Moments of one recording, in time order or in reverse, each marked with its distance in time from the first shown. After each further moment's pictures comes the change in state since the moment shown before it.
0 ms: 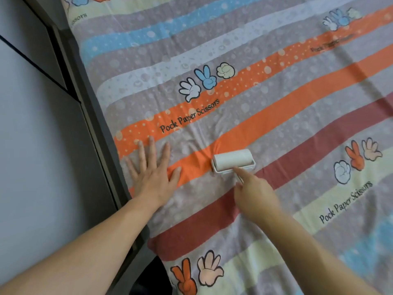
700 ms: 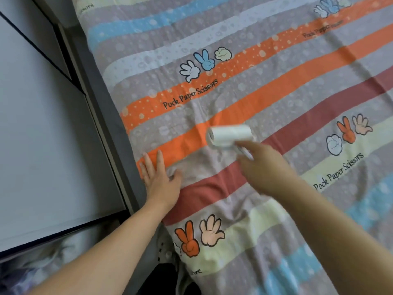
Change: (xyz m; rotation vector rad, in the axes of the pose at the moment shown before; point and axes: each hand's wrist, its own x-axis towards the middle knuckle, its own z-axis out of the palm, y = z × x) left_hand -0.092 0.007 0.025 -0.678 -0.068 -0.211; right_hand -0.064 -0.008 -0.030 0.194 0.049 -0.109
